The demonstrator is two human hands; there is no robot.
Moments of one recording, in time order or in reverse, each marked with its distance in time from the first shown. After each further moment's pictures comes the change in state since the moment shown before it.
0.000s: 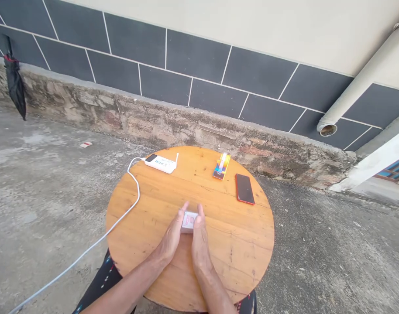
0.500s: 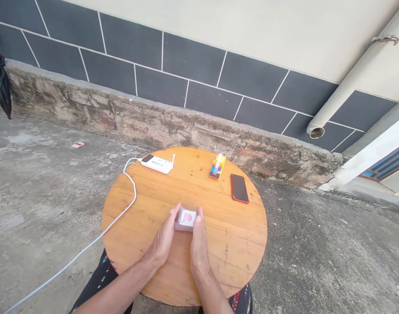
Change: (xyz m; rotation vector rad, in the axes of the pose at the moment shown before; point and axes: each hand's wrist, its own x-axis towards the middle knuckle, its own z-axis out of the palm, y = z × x) left_hand -0.008 0.012 -0.006 -0.063 0.061 -0.091; right_hand -0.005 0.002 -0.005 0.005 0.102 0.029
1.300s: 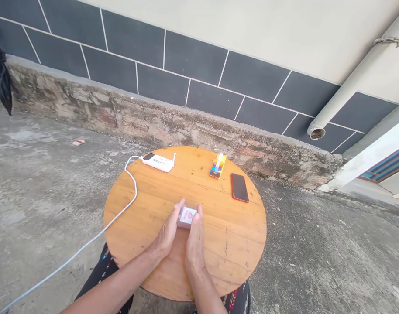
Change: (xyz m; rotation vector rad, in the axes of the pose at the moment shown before) left_hand 0.007 0.002 0.008 -0.079 -0.036 -0.050; right_hand 0.002 0.008 0.016 0.129 0.115 -0.030
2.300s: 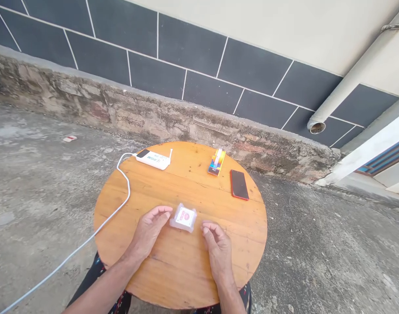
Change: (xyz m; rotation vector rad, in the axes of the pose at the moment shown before) left_hand 0.001 0.009 -0.042 0.189 0.109 0.242; right_hand 0.009 -0.005 -0.080 -0.246 -0.090 -0.163
